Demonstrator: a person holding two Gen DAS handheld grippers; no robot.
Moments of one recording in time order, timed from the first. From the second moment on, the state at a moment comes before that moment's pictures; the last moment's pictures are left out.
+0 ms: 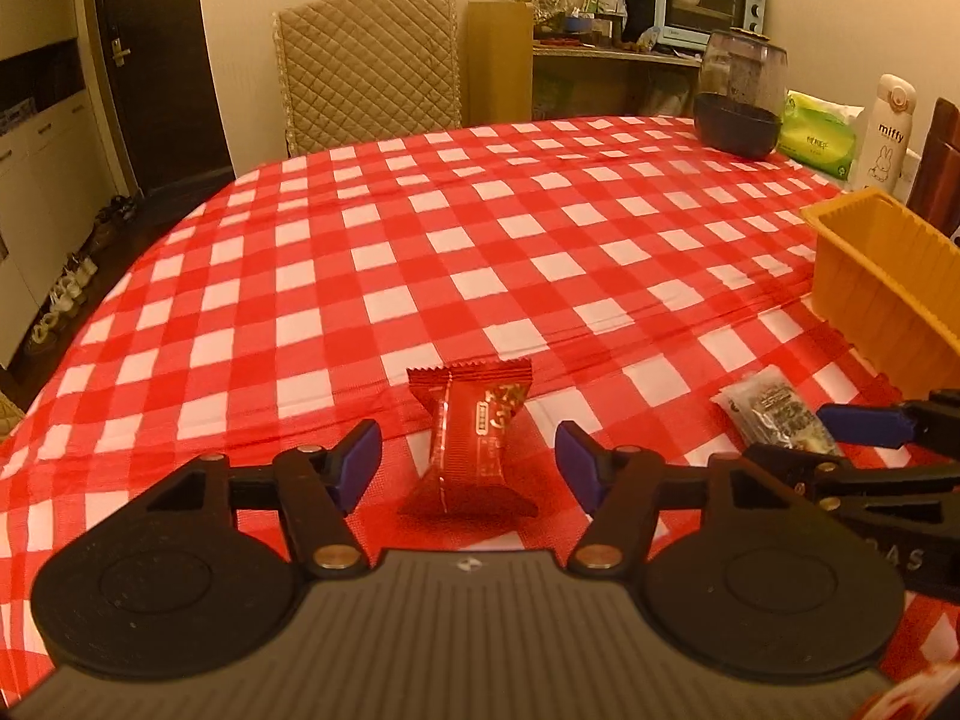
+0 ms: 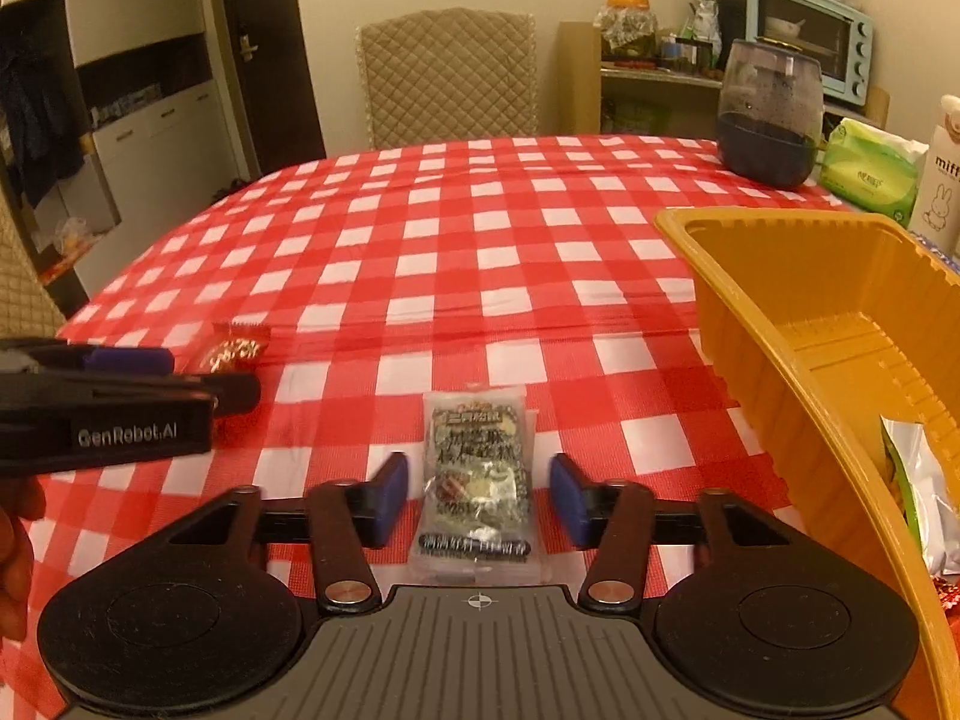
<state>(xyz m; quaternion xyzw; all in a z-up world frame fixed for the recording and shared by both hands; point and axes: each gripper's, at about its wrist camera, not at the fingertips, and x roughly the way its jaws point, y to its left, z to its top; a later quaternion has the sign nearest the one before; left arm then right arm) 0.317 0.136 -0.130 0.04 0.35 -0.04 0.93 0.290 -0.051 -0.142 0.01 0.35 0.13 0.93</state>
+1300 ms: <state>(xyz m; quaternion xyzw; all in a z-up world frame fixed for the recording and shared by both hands) 0.314 0.124 -0.141 0.09 0.35 -0.05 0.93 0.290 -0.048 -0.147 0.01 0.34 0.12 0.93</state>
